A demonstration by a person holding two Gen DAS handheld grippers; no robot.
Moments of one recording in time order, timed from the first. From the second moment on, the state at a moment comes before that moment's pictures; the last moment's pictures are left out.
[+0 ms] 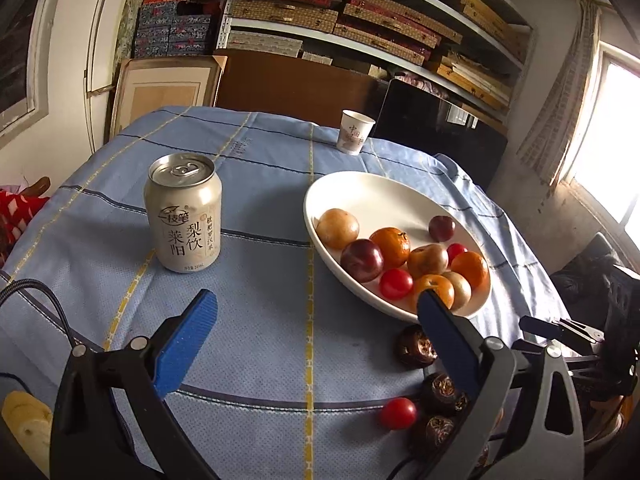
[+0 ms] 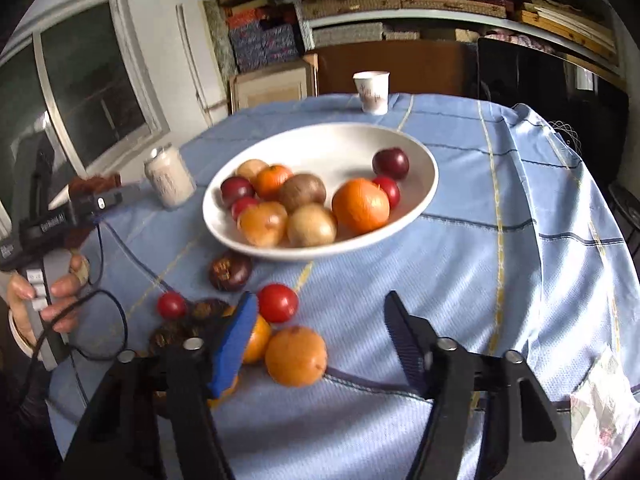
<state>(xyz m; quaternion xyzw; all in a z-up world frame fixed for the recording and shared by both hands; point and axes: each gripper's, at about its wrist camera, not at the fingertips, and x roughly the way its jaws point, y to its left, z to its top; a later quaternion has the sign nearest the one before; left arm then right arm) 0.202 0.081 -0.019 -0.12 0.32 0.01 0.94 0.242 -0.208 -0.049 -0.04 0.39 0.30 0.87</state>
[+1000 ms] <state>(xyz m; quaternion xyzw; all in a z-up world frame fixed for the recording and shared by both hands) 0.198 0.080 -0.023 -0.11 0.34 0.00 0.94 0.232 -0.186 -0.073 -0.10 0.42 0.33 0.84</state>
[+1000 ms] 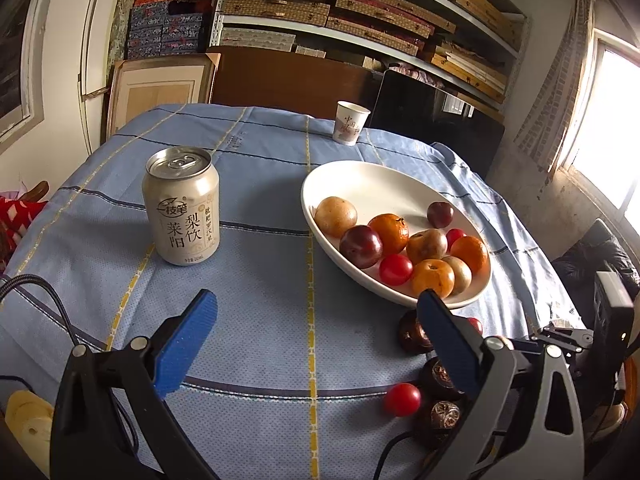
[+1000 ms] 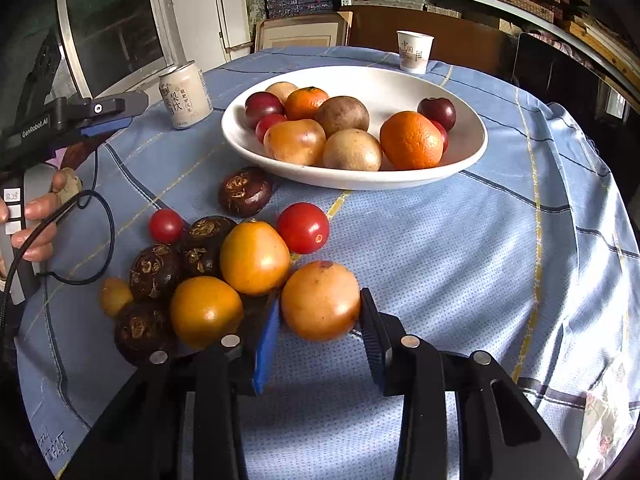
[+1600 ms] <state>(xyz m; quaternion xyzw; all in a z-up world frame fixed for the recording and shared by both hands) 0.189 0.018 -0.060 0.04 0.43 -0.17 0.89 0.242 -0.202 -0.069 -0.02 0.43 0.33 0.84</state>
